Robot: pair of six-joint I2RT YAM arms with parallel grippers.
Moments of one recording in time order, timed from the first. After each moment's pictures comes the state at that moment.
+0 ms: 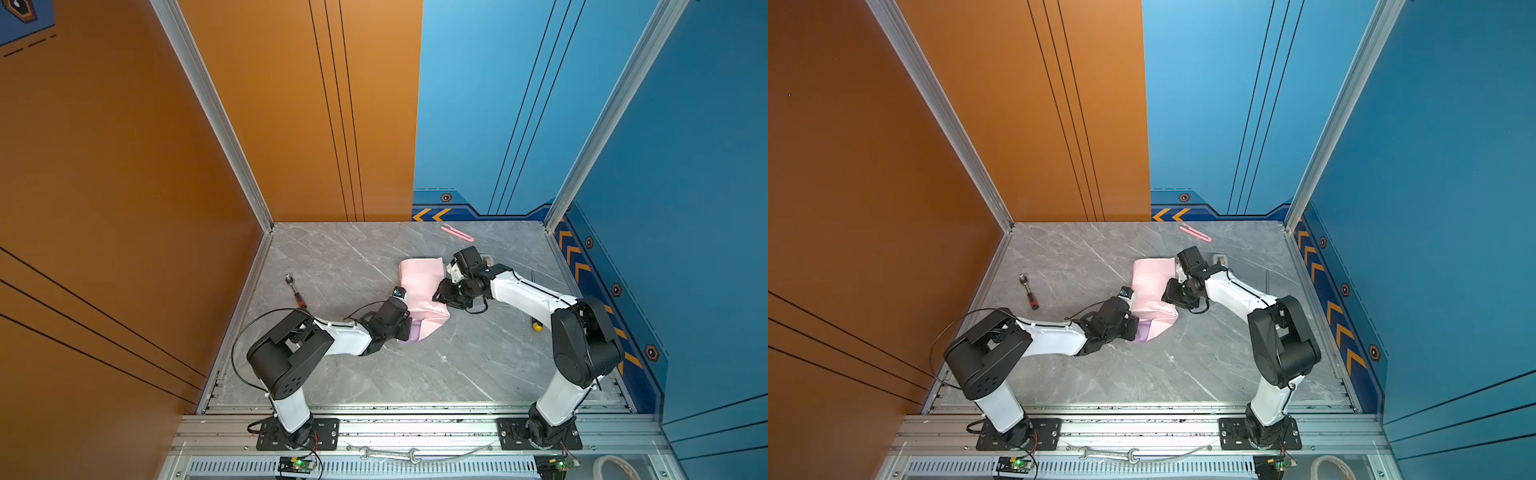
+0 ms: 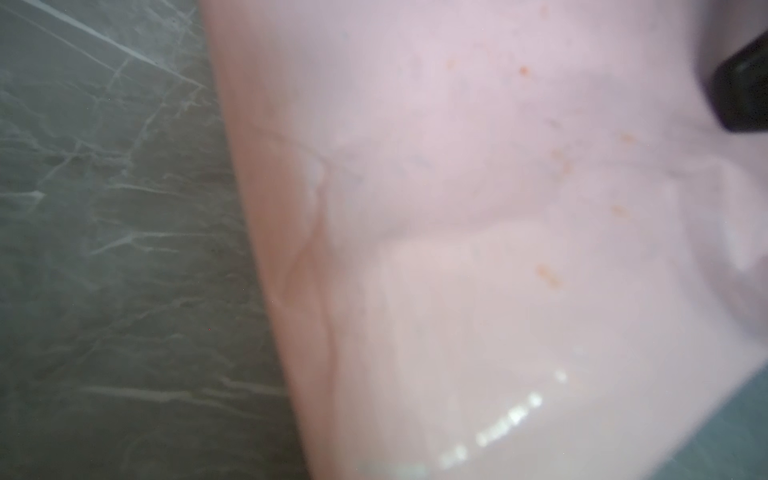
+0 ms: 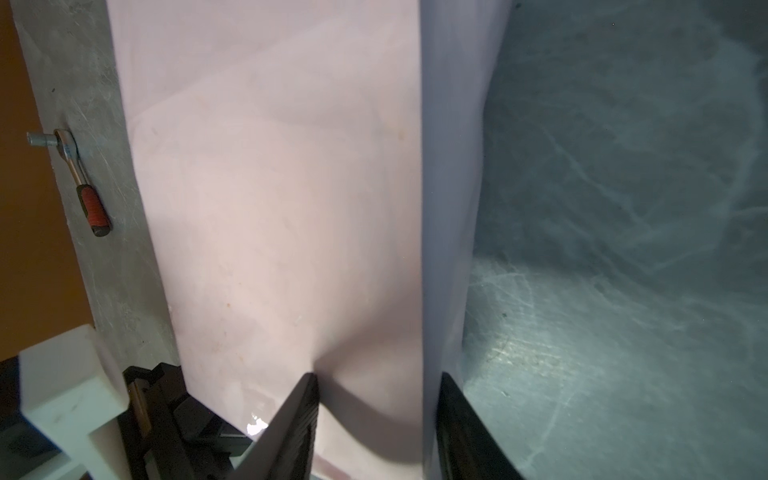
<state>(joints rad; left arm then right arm) -0.78 1.73 0.73 0.23 -0.14 -0.42 0.44 1.75 1.20 -0.56 -0.37 0.60</state>
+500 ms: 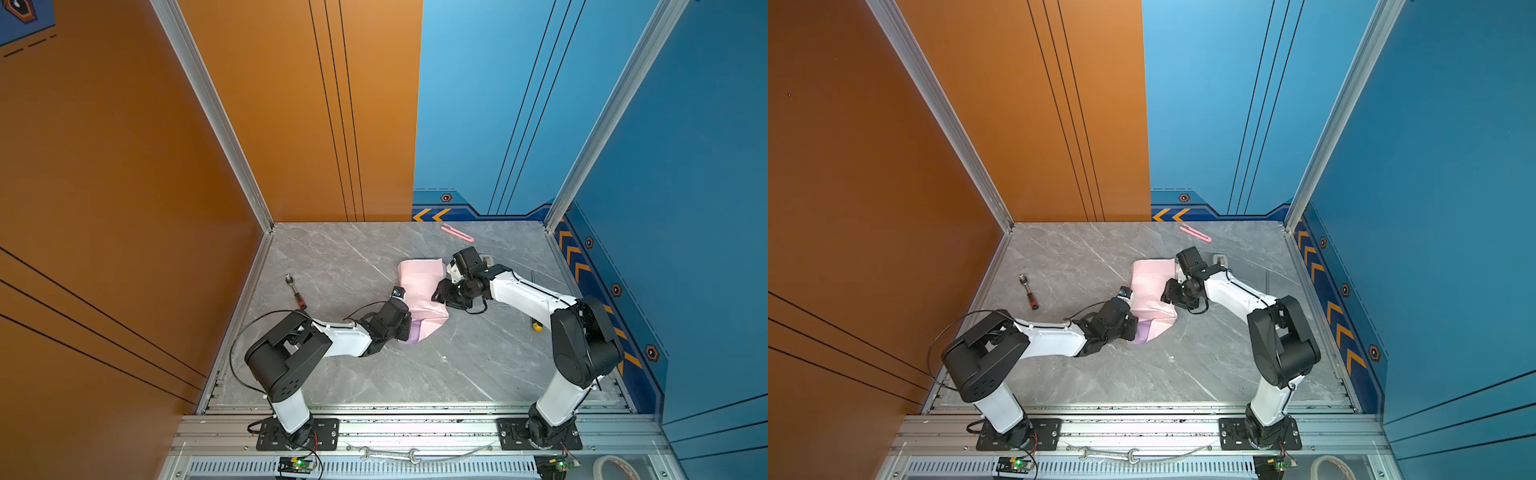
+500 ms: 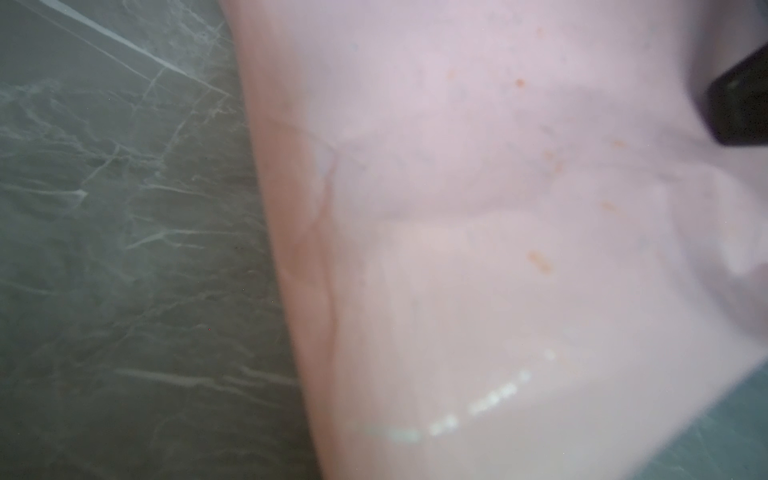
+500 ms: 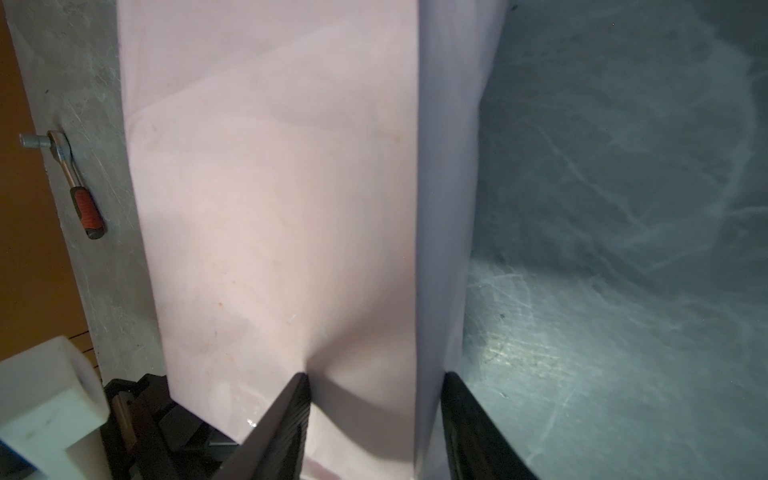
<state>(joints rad) -0.78 1.72 0.73 0.21 -0.17 -0.43 0.44 1.75 1.20 -0.56 -0.36 0.60</state>
